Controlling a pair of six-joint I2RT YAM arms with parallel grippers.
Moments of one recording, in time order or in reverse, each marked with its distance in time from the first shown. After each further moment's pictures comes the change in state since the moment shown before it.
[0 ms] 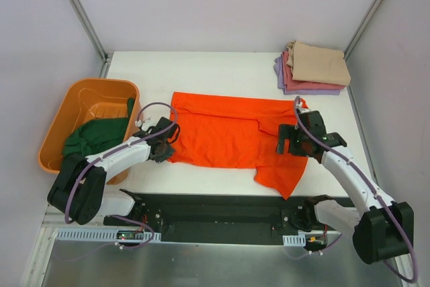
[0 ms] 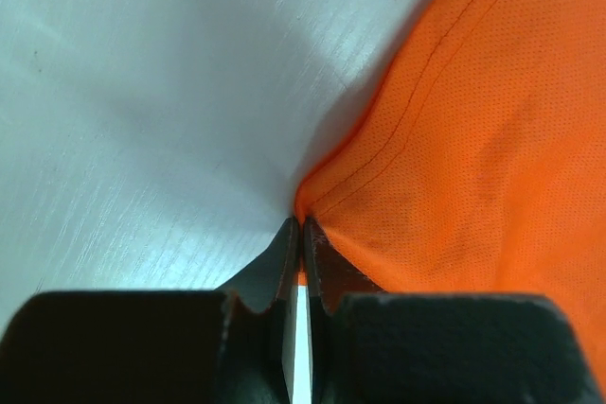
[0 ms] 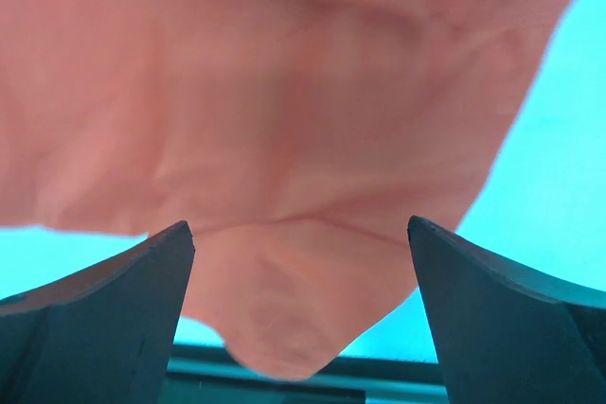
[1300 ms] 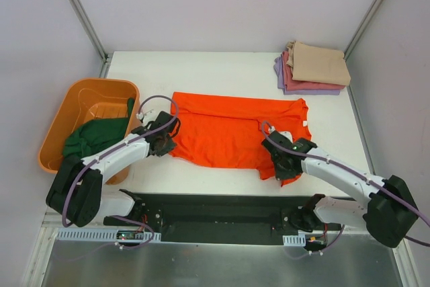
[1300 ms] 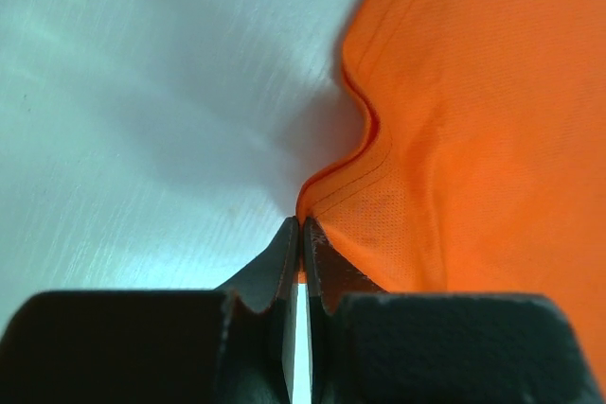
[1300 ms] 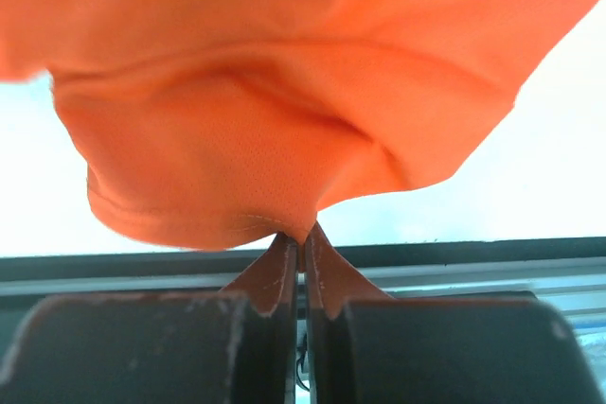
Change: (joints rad) left arm 0.000 -0.022 0.056 -0.002 -0.009 0.061; right arm 0.555 0.101 -0.054 -0.299 0.217 0.290
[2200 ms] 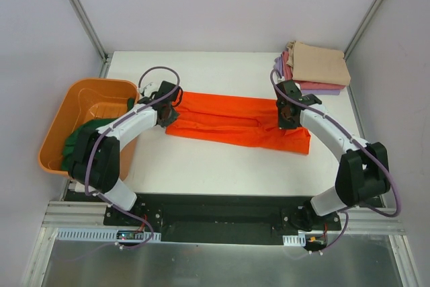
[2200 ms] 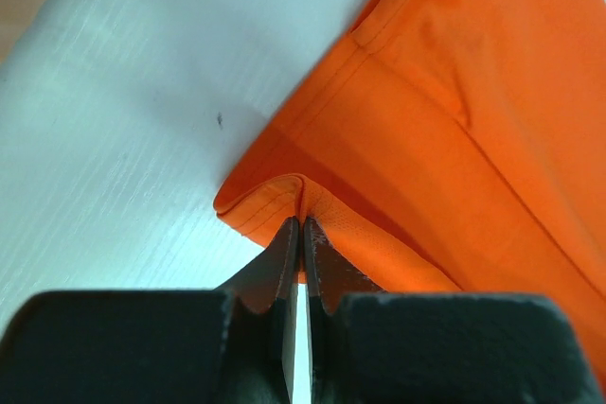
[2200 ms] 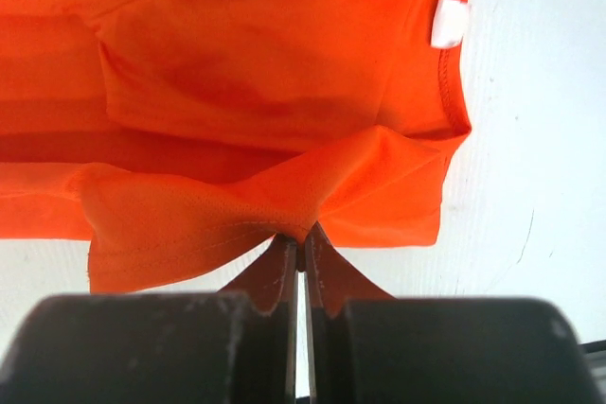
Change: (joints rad) left arm 0.111 0.276 0.365 -0.005 -0.035 0.006; right arm -0.389 0.323 0.469 0.167 0.067 -0.274
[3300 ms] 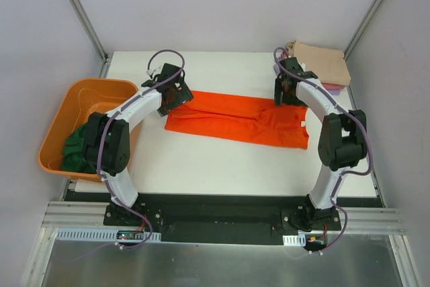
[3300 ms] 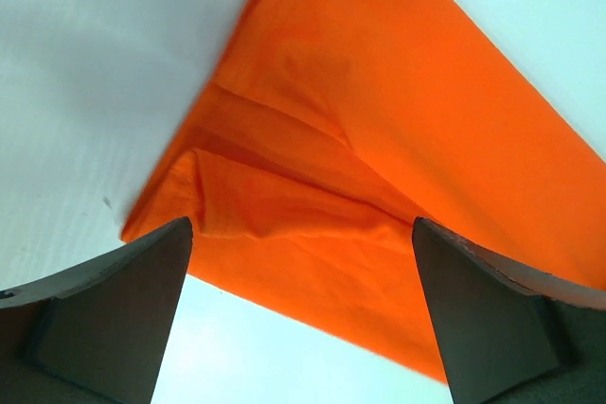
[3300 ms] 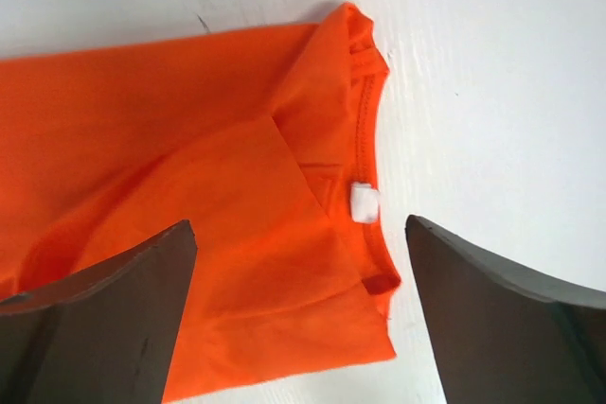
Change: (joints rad) left arm 0.046 0.209 0.278 0.003 0.126 0.126; right arm -0.148 0.411 0.391 0.036 0.107 -0.050
